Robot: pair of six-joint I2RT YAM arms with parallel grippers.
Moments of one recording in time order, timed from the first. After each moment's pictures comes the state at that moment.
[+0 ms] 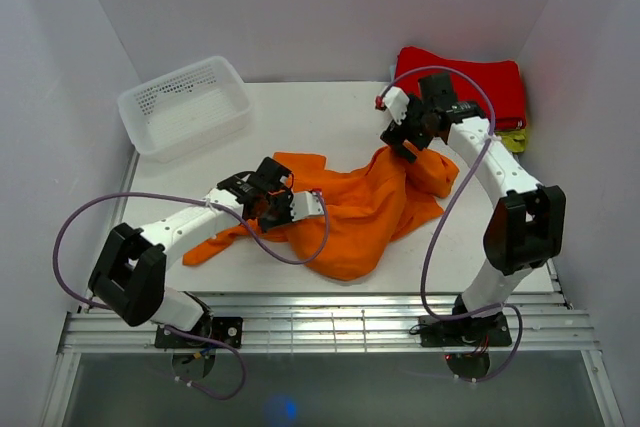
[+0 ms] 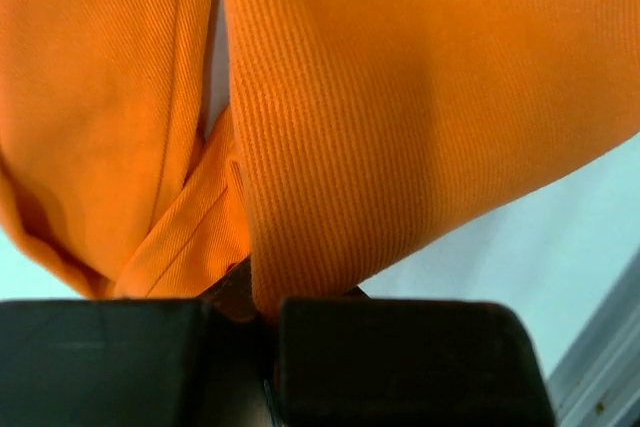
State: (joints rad) left arm -0.64 1.40 0.96 -0.66 0.16 0.81; right arm 0.28 1.64 1.45 -0.72 -0.20 -0.77
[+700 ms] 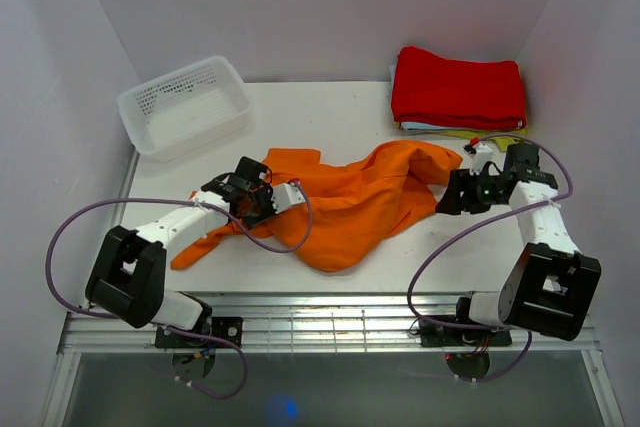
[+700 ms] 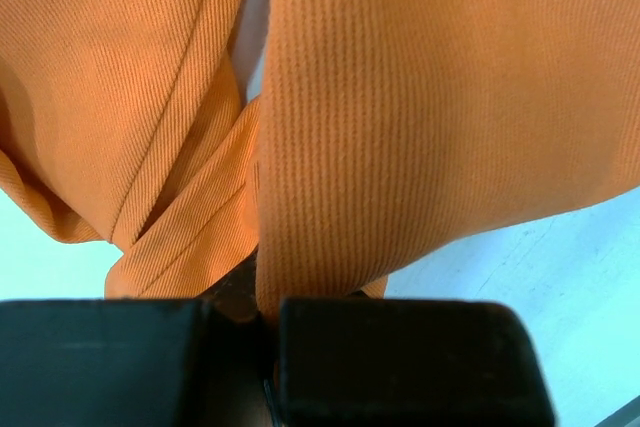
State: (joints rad) left arm -0.47 1.41 0.83 -0.49 0.11 0.78; right arm -0.25 1.33 0.97 -0.81 -0.66 -0.44
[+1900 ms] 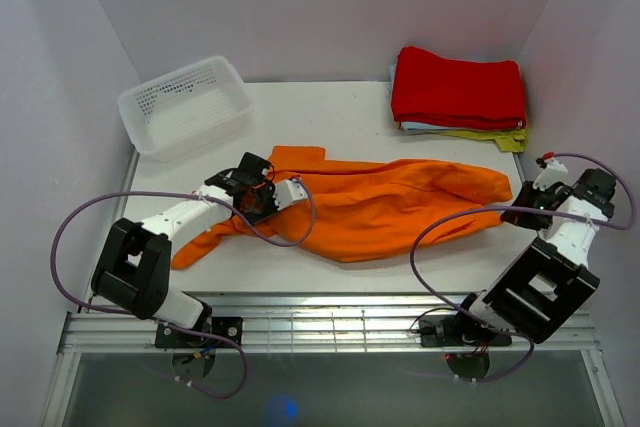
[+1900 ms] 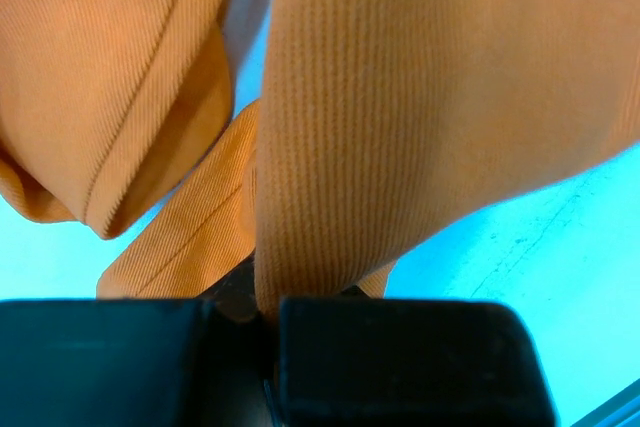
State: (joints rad) left arm -0.47 1.46 0.89 -0.53 0.12 0.75; right arm -0.69 1.31 0.91 -0.77 -0.64 -0.45
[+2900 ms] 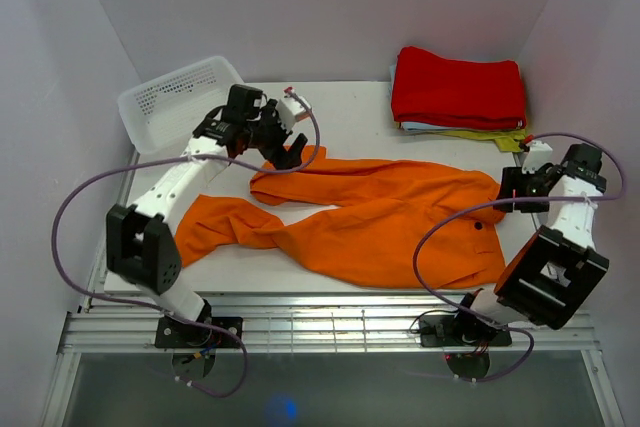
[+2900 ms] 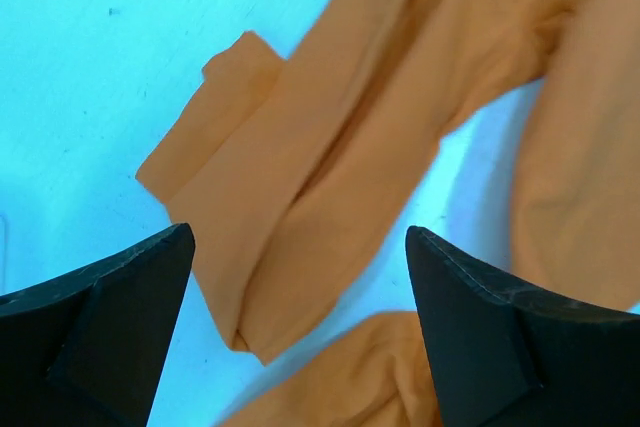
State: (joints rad) left arm -0.39 1.54 1.39 -0.59 0.44 0.48; right arm -0.60 1.36 1.05 -0.85 -0.49 -0.63
